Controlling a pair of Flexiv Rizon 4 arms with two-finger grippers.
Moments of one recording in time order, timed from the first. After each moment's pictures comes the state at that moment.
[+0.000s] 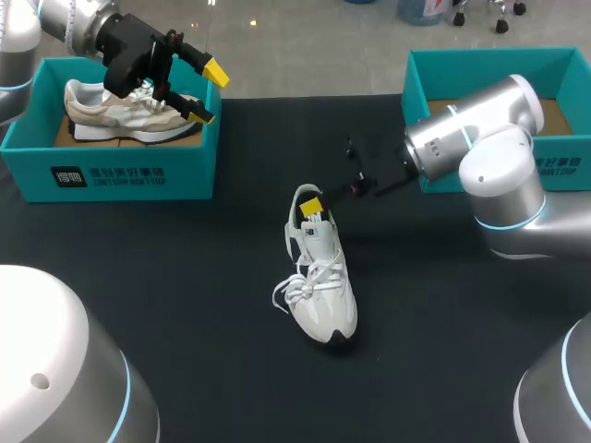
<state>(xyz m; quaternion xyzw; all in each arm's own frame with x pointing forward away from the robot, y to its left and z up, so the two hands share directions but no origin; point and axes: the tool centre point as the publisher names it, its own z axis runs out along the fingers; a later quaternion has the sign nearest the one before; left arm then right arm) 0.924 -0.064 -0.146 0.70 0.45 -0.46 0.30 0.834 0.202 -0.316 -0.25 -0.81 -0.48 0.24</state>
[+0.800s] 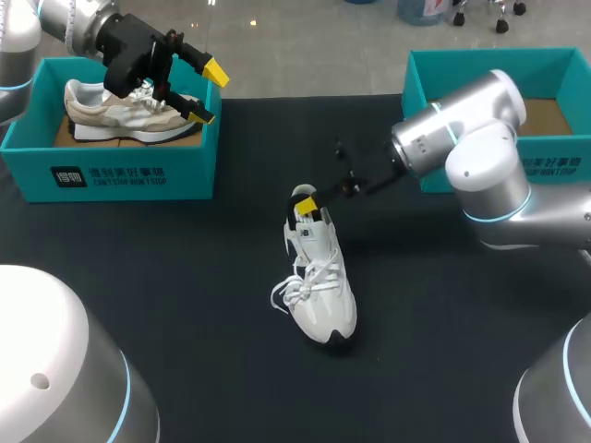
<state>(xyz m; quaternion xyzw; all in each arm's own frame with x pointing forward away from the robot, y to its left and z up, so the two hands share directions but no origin) 0.924 -0.064 -0.146 0.70 0.45 -0.46 0.30 0.846 0.214 -0.334 -0.25 -0.82 -0.46 0.25</state>
